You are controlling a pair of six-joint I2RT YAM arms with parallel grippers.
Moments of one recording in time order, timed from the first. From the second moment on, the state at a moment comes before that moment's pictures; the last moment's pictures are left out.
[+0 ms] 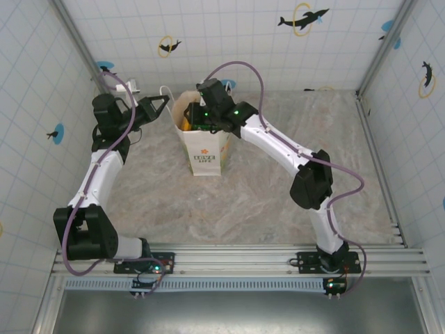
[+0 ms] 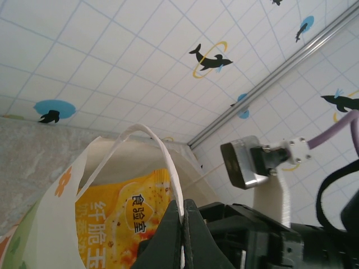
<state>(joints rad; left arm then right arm) 0.02 1.38 1.11 0.15 0.85 -0.66 0.81 2.15 2.15 -0.58 -0.07 0.63</state>
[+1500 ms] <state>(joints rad) 0.02 1.38 1.12 0.13 0.85 -0.64 0.68 1.95 2.00 -0.61 -0.12 0.56</state>
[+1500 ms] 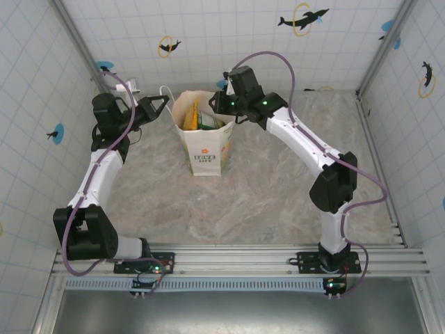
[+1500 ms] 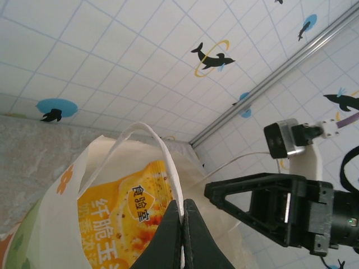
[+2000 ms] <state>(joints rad) 0.02 1.38 1.12 0.12 0.85 -0.63 0.65 1.70 1.88 -0.57 -0.09 0.49</state>
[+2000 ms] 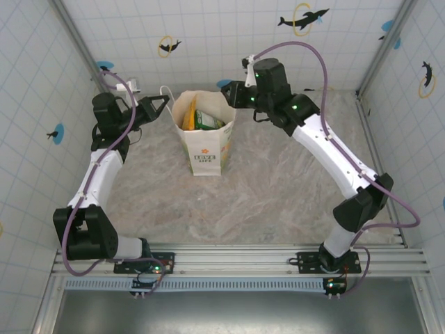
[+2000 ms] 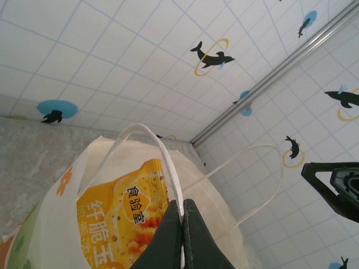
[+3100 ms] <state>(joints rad) -0.06 1.43 1.24 0.02 0.85 -0.58 0.55 1.79 1.81 -0.38 -0.32 0.50</state>
